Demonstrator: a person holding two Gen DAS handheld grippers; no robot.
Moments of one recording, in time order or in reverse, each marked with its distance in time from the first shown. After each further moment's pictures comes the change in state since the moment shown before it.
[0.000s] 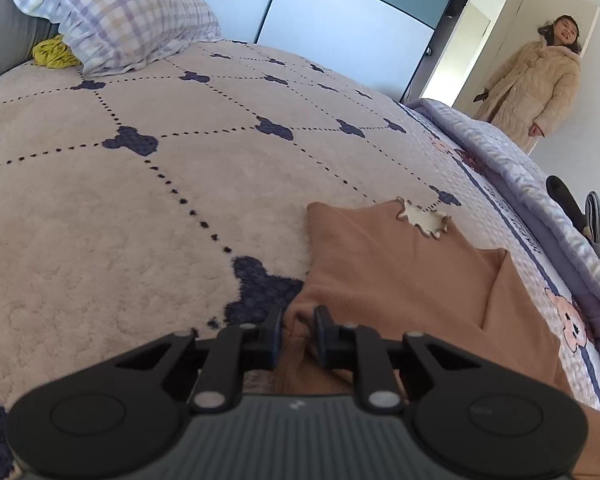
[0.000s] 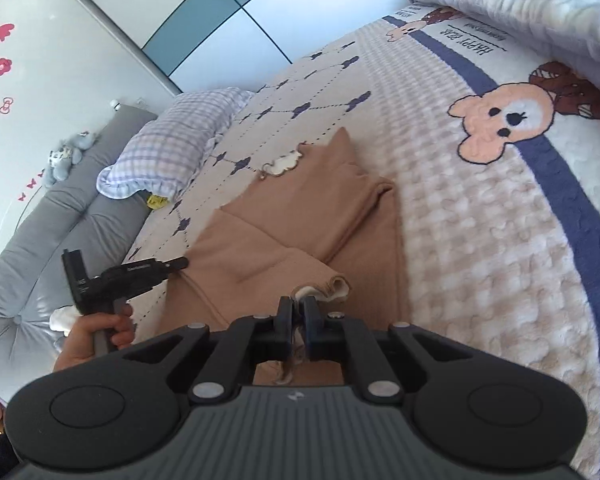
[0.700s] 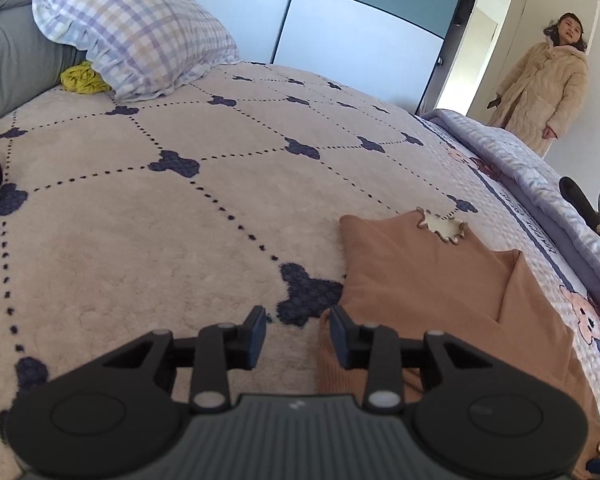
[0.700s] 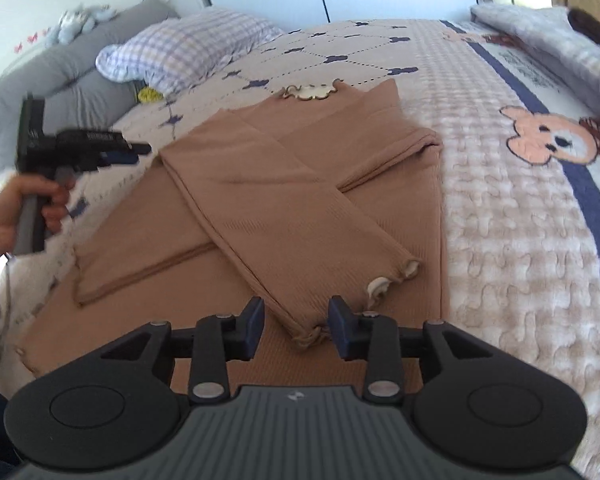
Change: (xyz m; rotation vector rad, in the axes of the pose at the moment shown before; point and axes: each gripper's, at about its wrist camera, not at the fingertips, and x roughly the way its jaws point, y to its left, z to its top) left arm -0.043 0.010 -0.007 0.039 -0.056 0.083; right arm 0.052 0.051 -0.056 -0.442 0.105 -0.199
